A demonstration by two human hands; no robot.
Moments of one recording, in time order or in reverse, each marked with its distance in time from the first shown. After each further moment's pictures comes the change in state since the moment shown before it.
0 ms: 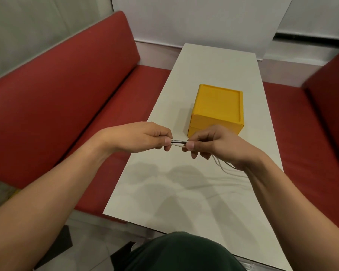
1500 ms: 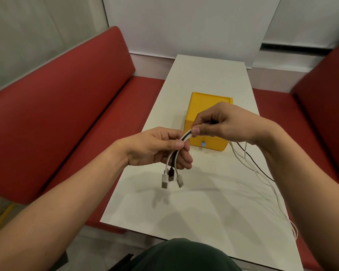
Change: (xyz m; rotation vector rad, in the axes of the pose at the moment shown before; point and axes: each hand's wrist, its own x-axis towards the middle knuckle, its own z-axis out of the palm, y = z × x) left_hand 0.017 0.020 0.031 -0.876 -0.163 0.173; right_hand -0.011 -0.051 -0.052 -0.414 -0.040 -0.173
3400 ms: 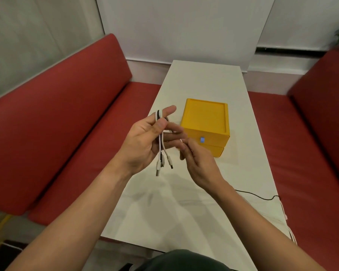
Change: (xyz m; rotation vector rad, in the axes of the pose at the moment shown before) left_hand 0.019 0.015 0.025 -0.258 0.452 0.483; right_hand 0.014 0.054 0.120 0.159 0.571 0.010
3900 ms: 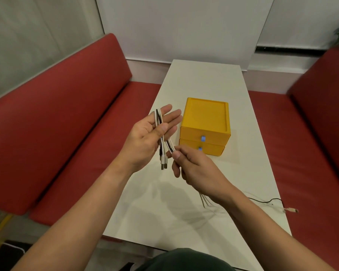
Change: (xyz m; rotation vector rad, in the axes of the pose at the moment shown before) left_hand 0.008 -0.016 -0.019 0.149 0.008 0.092; right_hand -0.017 -0.053 -0.014 0.204 -0.272 0.252
